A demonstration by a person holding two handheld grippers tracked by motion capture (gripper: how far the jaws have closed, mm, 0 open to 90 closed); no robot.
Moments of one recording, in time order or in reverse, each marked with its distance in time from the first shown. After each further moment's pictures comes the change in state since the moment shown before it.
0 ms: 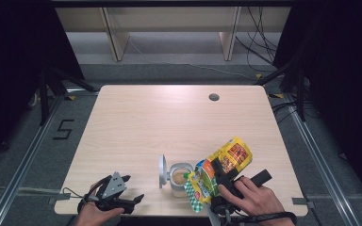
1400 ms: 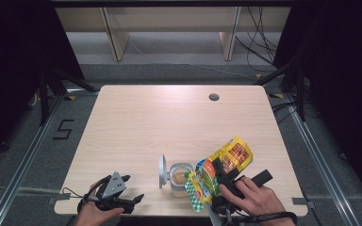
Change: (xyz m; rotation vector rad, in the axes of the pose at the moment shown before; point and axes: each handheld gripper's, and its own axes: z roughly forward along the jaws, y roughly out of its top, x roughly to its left) left arm 0.001 0.000 0.000 0.000 0.008 0.010; right arm 0.000 -0.002 0.000 0.010 0.002 -0.029
